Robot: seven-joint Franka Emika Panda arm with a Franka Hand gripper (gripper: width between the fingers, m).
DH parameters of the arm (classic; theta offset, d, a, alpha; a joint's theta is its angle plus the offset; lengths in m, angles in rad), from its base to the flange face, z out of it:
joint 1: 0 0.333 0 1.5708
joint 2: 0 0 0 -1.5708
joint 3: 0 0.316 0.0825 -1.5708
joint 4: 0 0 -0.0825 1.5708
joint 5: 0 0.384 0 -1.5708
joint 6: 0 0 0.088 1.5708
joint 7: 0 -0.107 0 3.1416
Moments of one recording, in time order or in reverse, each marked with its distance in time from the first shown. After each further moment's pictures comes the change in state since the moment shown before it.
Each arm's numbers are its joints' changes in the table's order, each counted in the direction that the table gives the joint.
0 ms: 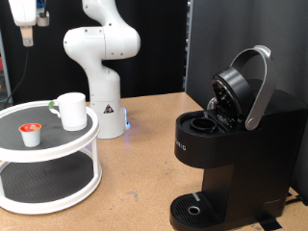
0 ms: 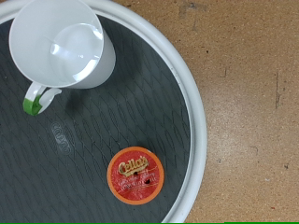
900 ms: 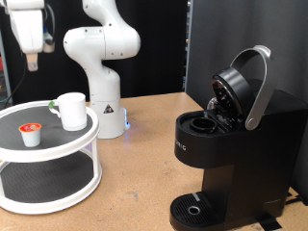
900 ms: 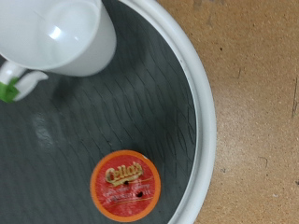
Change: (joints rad) arm -0.005 -0.018 -0.024 0.117 -0.018 -0.141 0.073
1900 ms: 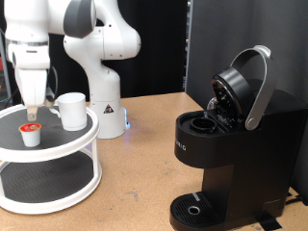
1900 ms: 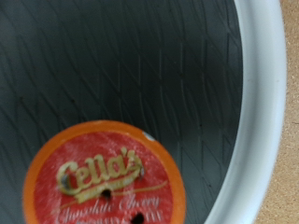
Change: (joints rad) arm -0.077 -0.090 -0.026 0.271 -0.149 -0.445 -0.060
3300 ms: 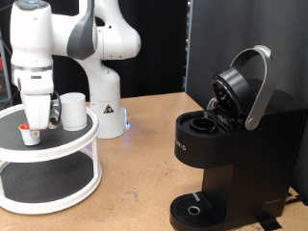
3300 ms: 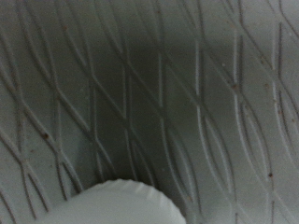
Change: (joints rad) arm -0.018 -0.103 -0.013 0.069 -0.009 -0.151 -0.022
